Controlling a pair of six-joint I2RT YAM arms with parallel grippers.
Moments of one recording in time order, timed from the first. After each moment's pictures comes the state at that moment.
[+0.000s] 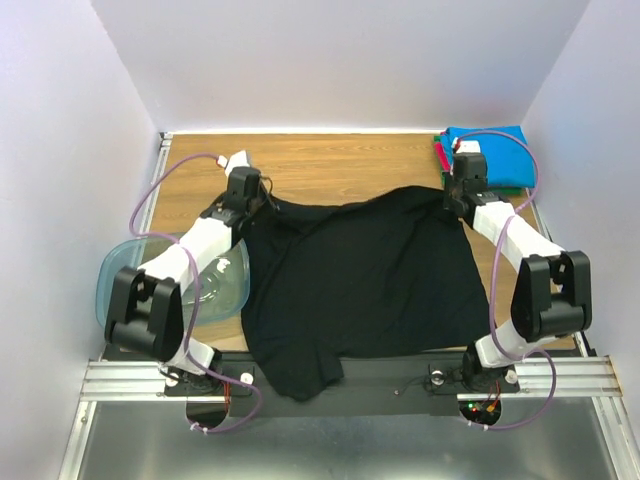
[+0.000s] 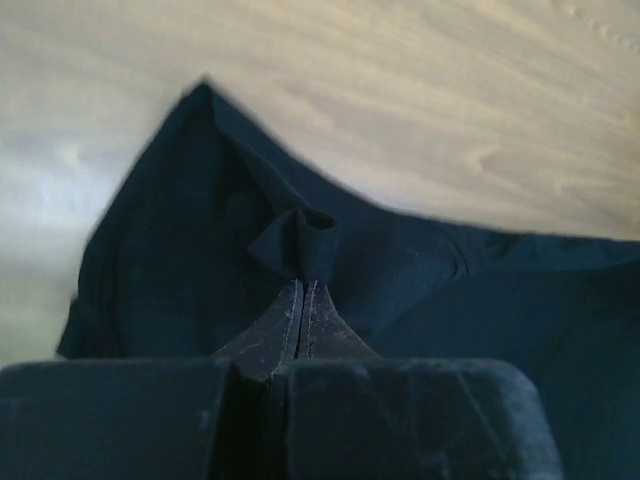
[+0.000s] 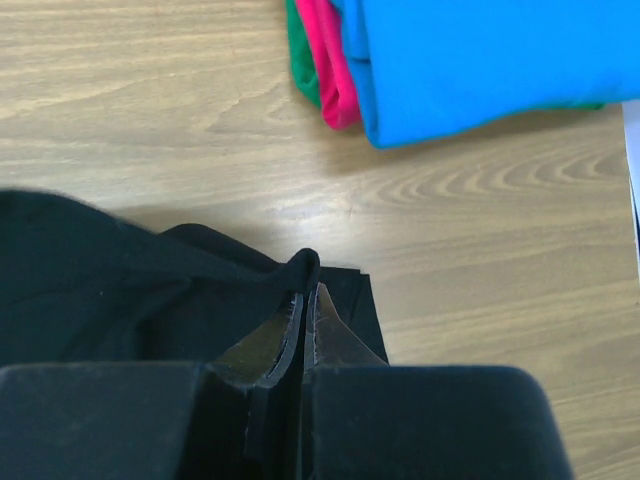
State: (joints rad) left arm -0.33 1.50 1.04 -0.14 -0.14 -0.63; right arm 0.11 1.57 1.11 -0.21 0.32 0.03
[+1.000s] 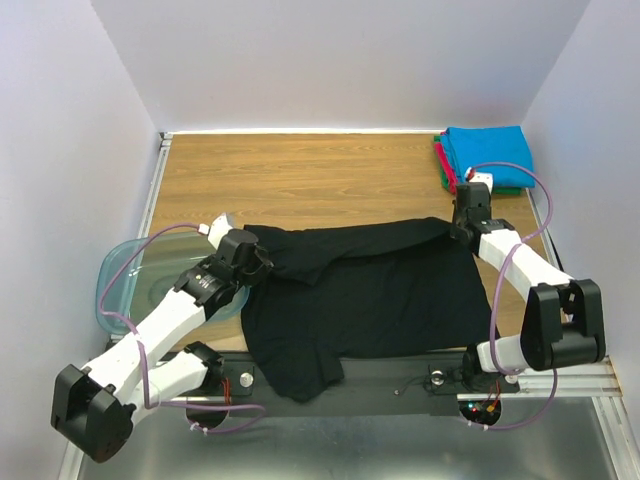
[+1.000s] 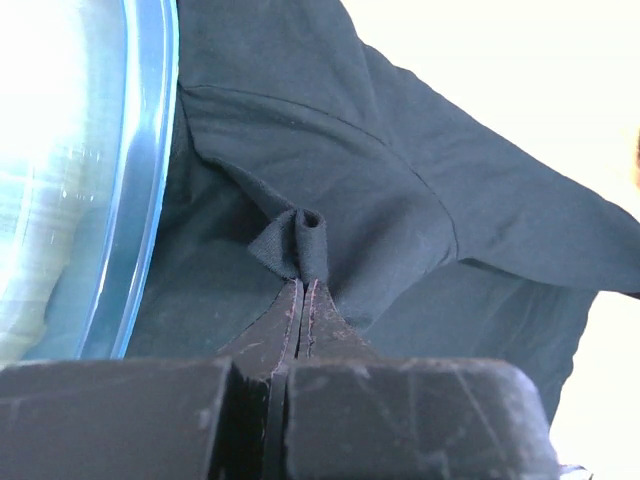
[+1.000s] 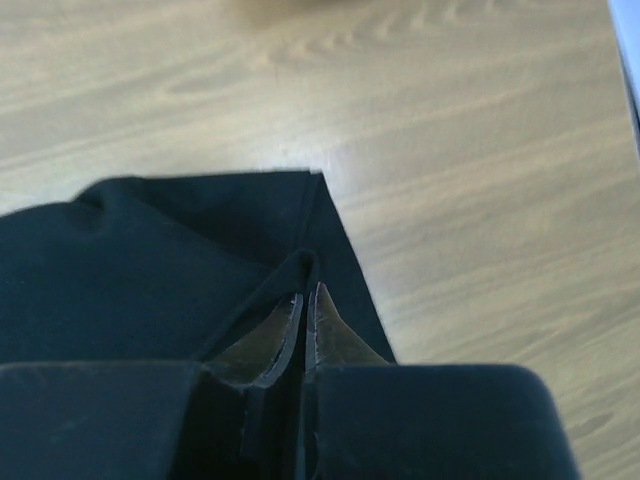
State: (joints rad) left arm -0.56 0.91 0.63 -0.47 -0.27 -1.06; right arm 0.11 1.38 0.86 -0.24 0.43 0.16
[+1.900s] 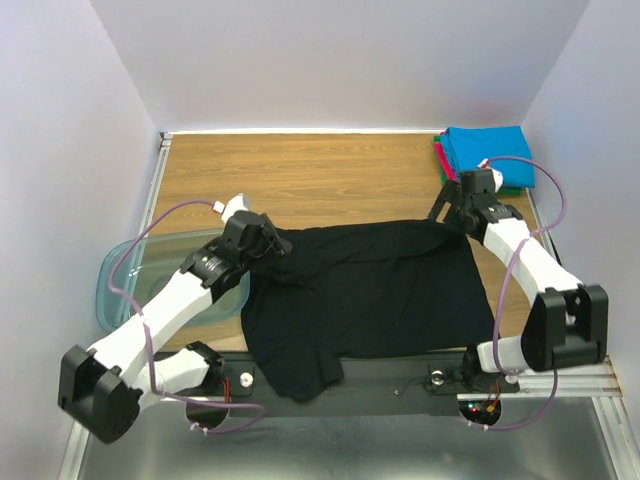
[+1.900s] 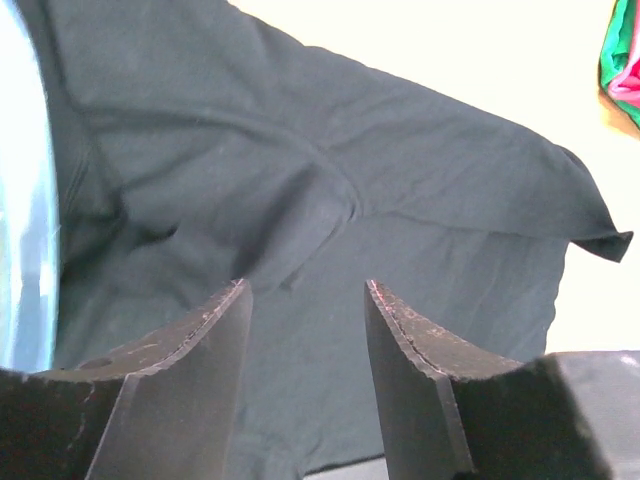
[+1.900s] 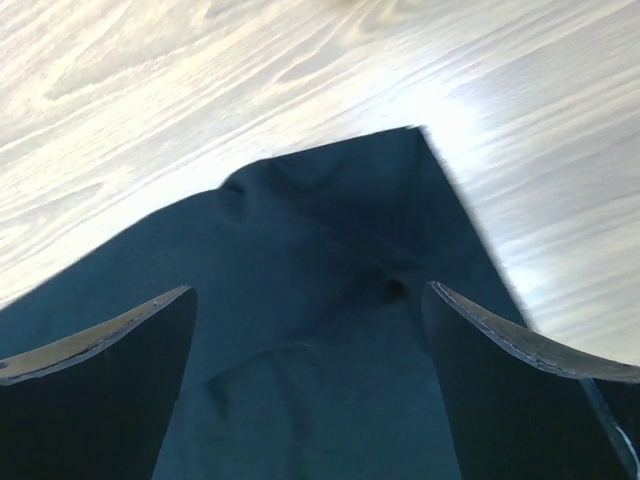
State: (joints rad) left arm -0.58 0.97 0.75 -0.47 -0.17 -0.96; right arm 0.11 1.33 0.98 -0.46 0.28 0.50
